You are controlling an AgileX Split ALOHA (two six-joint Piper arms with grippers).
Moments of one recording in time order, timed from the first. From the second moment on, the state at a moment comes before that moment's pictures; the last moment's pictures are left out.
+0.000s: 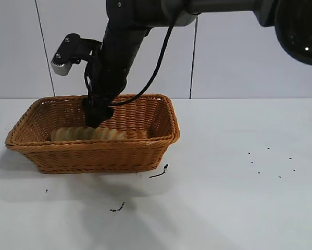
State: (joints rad) left arm -0.04 -0.01 -0.50 0.00 1.07 0.07; right arm 0.62 2.44 -2.27 0.08 0.86 -0.80
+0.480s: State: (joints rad) left arm -0.04 -0.01 -0.50 0.00 1.07 0.07; right arm 0.46 2.32 -2.27 0.05 0.95 -0.05
